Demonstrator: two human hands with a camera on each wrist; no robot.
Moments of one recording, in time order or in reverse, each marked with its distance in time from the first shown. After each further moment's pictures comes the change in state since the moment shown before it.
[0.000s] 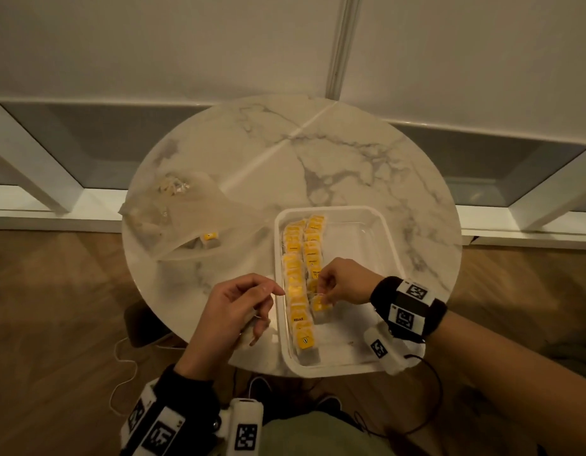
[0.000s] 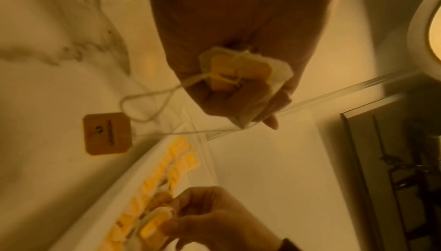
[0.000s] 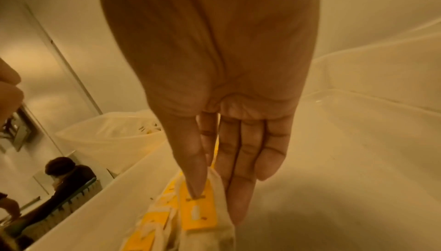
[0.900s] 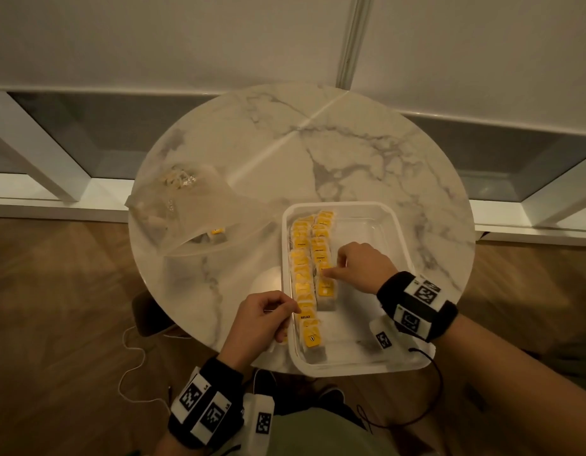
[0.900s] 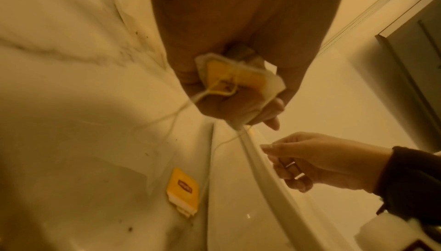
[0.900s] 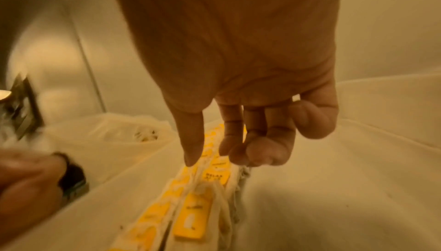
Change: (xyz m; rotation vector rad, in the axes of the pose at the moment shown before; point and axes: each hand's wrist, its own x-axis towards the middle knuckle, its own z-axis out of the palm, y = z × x) left_hand 0.026 -0.069 -0.003 0.336 0.026 -0.108; right_hand 0.009 0.001 -0.006 -0.111 0.237 0.183
